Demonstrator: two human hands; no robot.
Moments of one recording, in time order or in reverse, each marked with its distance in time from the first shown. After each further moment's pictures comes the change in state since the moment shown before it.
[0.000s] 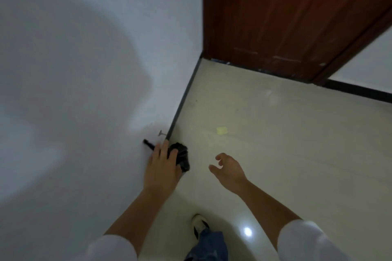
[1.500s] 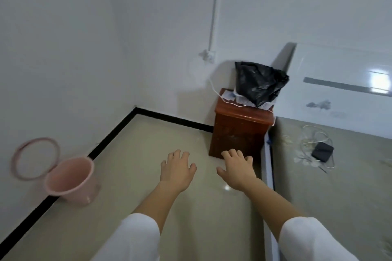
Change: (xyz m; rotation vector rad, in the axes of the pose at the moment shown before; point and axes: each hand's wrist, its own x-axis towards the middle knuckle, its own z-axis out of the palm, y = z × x) left_hand -0.390 1.303 0.077 0.196 -0.177 1.545; right_hand -0.666 0.886 -0.630 0.091 1.049 1.018
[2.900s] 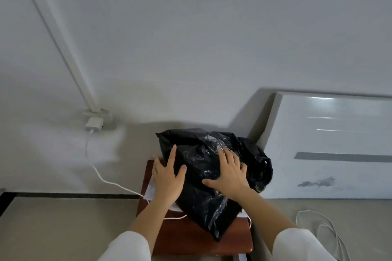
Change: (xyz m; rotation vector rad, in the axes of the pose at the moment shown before) left_hand 0.811 0.320 0.083 -0.455 -0.130 0.007; right_hand 0.705 0.420 -0.109 0.233 0.028 0.338
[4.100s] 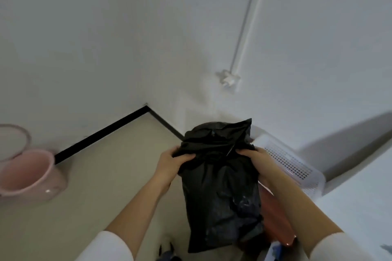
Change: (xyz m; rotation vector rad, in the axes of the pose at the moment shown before) left_hand -0.304 -0.094 -0.100 -1.056 0.461 -0.347; right_hand -0.156 -0.108 0.005 0.981 -0.595 -0.056
